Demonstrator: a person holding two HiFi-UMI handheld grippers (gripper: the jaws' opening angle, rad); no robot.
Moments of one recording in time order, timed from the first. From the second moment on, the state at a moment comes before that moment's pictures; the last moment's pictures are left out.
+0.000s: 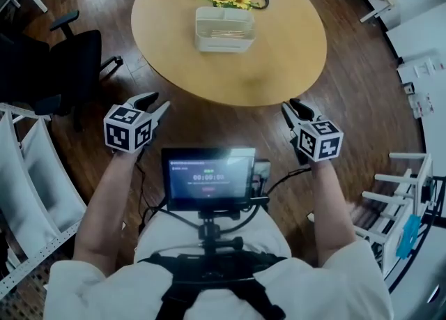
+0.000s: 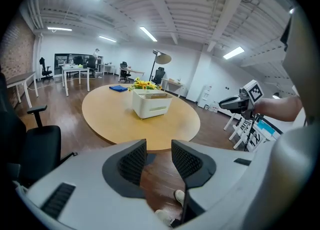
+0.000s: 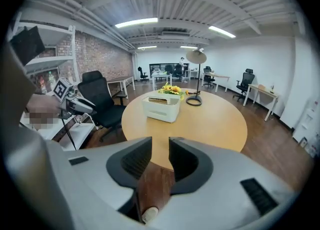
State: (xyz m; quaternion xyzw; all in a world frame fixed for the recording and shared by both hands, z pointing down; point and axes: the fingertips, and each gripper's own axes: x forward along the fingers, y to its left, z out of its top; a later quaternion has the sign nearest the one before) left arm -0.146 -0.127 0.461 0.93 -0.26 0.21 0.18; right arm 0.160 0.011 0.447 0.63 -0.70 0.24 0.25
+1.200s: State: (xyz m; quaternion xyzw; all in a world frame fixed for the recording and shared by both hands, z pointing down) left arm -0.134 0.092 0.465 0.90 -0.33 0.24 0.17; right arm 0.141 0.225 0.448 0.60 -0.74 0.25 0.17
